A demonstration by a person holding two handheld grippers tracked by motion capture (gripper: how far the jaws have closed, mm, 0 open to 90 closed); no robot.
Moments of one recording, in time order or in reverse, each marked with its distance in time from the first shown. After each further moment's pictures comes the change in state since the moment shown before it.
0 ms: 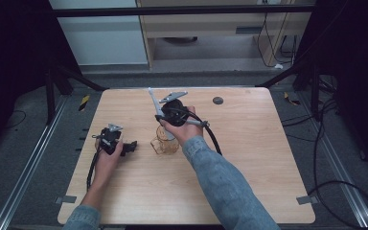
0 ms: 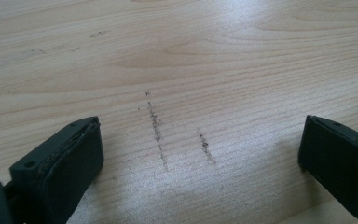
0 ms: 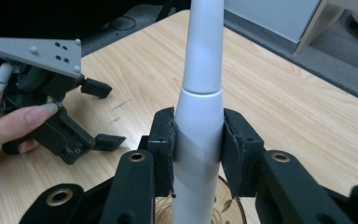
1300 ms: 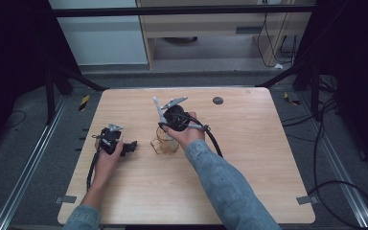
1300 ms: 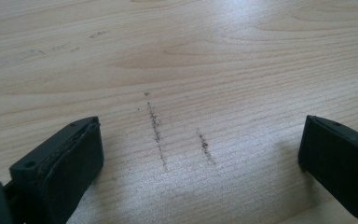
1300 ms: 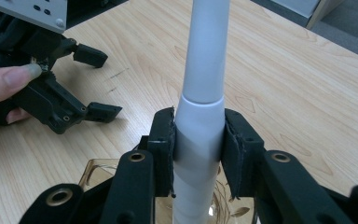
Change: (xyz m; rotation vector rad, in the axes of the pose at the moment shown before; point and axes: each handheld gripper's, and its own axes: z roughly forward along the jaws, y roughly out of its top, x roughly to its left) left arm 0.000 0.000 0.000 0.000 -0.001 0.001; right arm -0.004 -0.021 0.014 0.086 0.018 0.010
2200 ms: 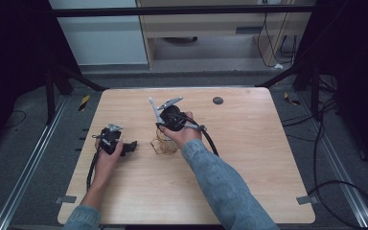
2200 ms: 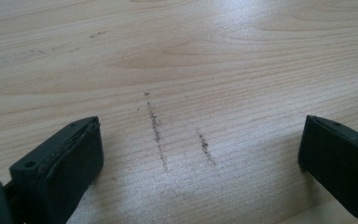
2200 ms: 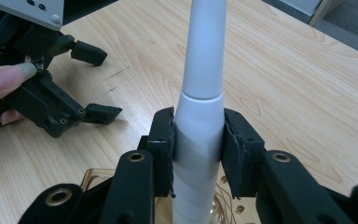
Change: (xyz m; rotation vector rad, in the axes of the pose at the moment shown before) left arm 0.000 0.000 0.000 0.000 0.000 0.000; right arm 0.004 0.004 0.011 0.012 -0.004 -0.018
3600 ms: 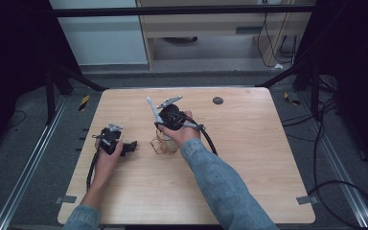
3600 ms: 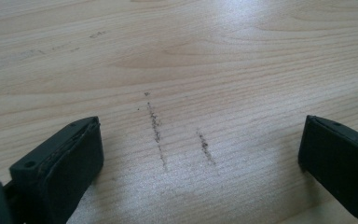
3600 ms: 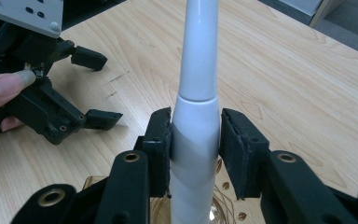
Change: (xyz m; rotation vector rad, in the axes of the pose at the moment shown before) left arm 0.000 0.000 0.000 0.000 0.000 0.000; right arm -0.001 0.003 0.003 -0.004 0.004 0.014
